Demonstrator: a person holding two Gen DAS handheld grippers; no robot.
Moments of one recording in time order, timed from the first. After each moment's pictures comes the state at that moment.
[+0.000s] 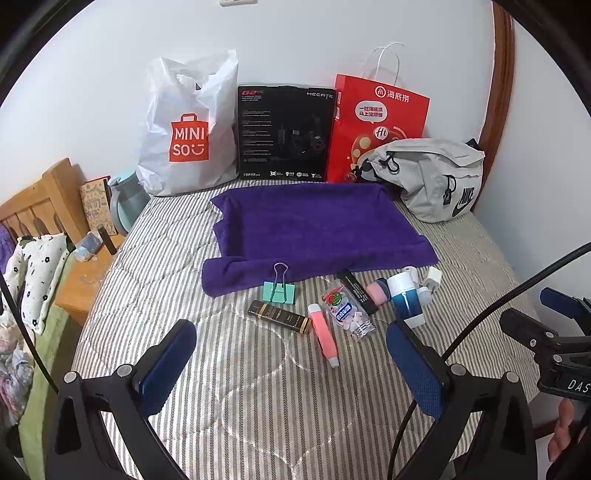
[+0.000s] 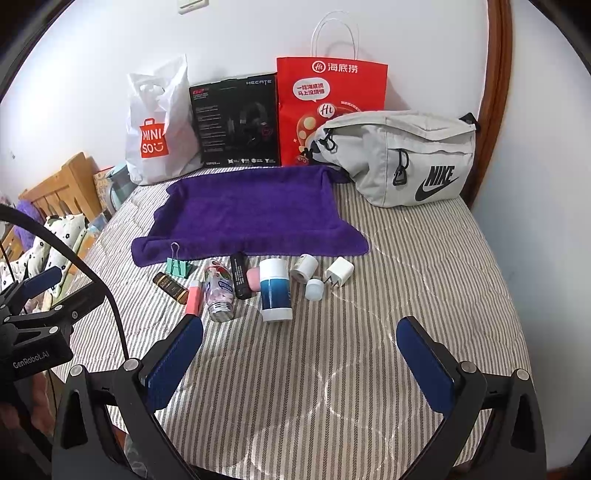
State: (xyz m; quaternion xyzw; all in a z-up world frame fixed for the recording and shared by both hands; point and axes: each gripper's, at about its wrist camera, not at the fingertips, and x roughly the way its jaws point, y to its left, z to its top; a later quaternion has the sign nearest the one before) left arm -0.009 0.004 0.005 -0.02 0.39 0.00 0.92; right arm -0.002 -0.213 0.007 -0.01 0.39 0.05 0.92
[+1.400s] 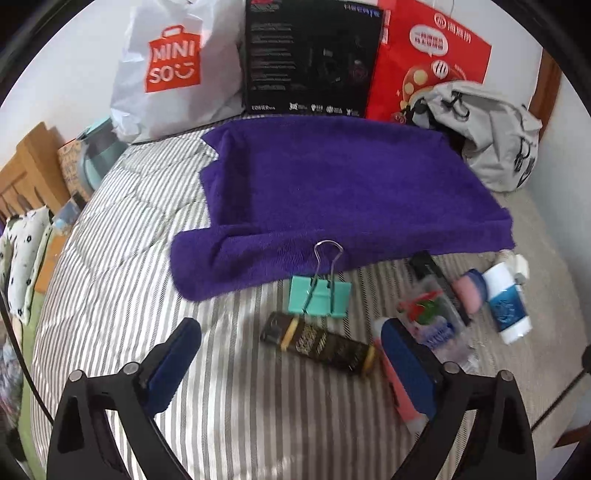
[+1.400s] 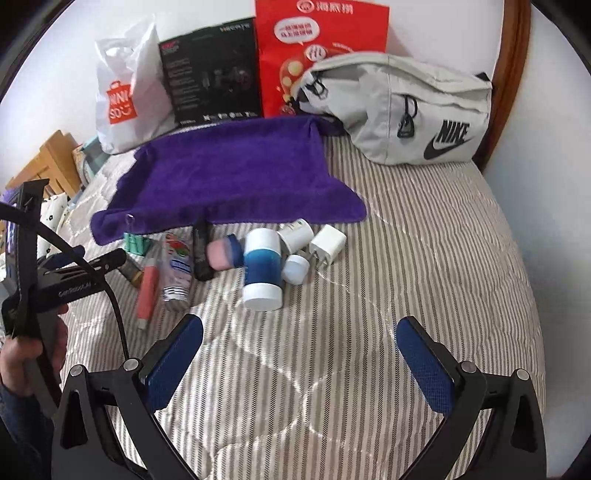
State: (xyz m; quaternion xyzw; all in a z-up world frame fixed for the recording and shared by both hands) left arm 0.107 0.030 -0.103 -0.01 0.48 0.02 0.88; right arm 0.059 -0.229 -0.048 -0.01 0.47 0.04 0.88
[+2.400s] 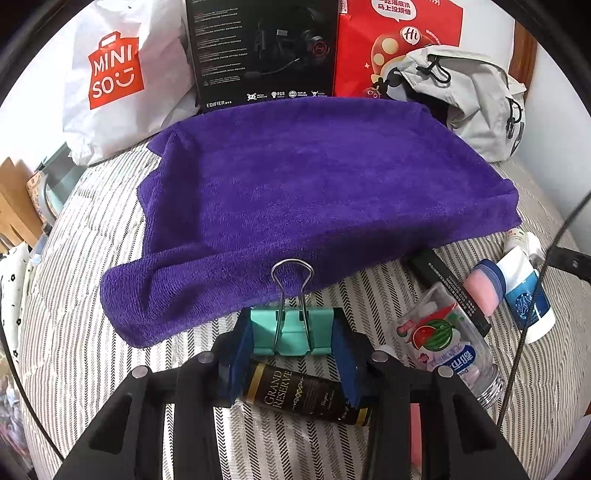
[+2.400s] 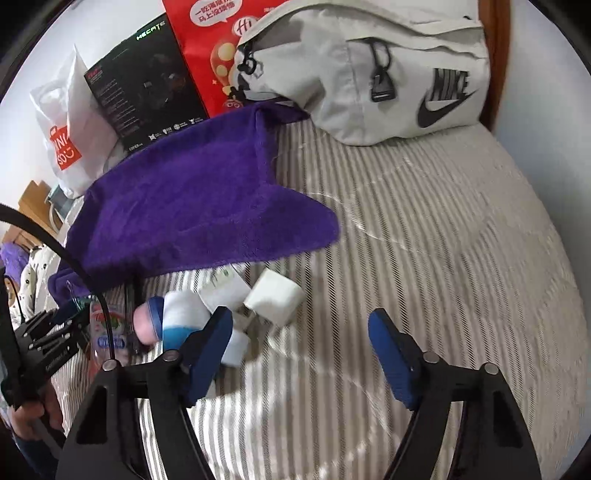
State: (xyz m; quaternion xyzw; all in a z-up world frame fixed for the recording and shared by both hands) left arm 0.138 0.015 -0.129 0.03 0.48 -0.03 0.88; right arm 0.154 -0.280 -0.101 0.08 0.48 0.04 0.87
